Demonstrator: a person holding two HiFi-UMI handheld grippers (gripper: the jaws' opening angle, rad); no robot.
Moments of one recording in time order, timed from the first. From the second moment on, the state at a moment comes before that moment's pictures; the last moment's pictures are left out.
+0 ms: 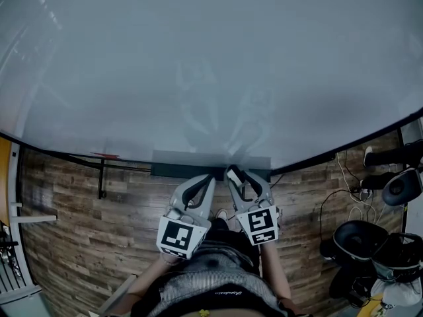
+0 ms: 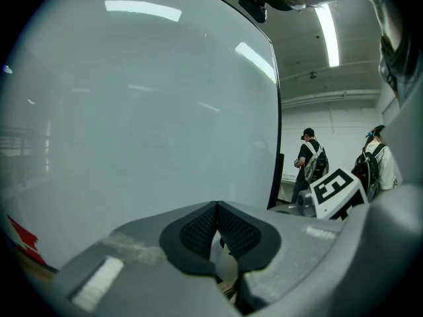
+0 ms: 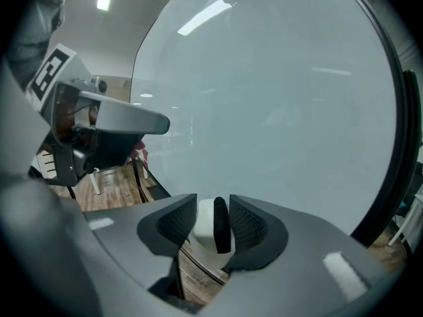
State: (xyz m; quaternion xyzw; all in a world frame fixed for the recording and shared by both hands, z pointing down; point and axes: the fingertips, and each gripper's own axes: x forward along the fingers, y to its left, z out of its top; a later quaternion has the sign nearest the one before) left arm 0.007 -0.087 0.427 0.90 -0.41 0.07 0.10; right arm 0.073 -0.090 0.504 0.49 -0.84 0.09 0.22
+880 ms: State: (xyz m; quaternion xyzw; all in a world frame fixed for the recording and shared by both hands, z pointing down) left arm -0.012 -0.103 0.437 0.89 -0.44 0.09 0.11; right arm 0.070 -0.112 0.528 0.46 -0.85 0.13 0.23
